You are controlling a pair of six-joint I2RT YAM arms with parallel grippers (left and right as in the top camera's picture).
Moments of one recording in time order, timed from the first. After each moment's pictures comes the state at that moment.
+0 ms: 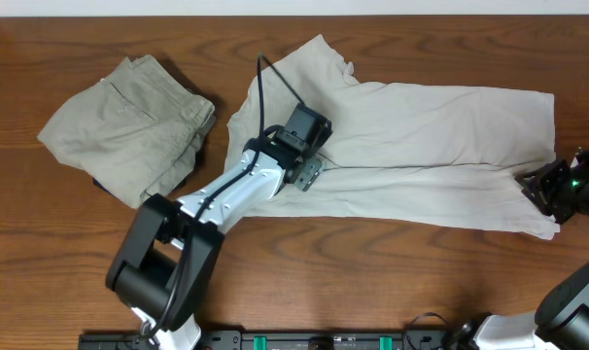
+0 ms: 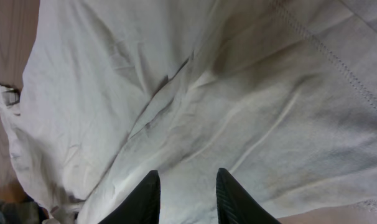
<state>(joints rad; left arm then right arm) -0.58 1.84 1.17 -0.52 -0.12 0.09 -0.69 1.64 1.05 -0.75 -0.52 0.29</state>
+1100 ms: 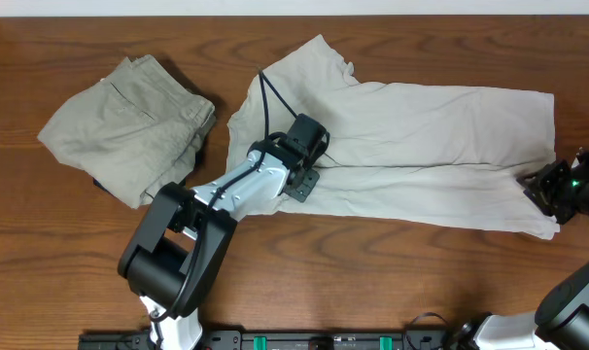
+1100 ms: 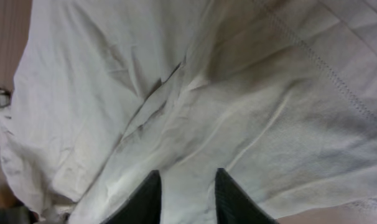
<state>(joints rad) -0.58 1.92 1.16 -0.55 -0.05 0.02 -0.69 1.64 1.05 -0.75 -0.49 0.28</state>
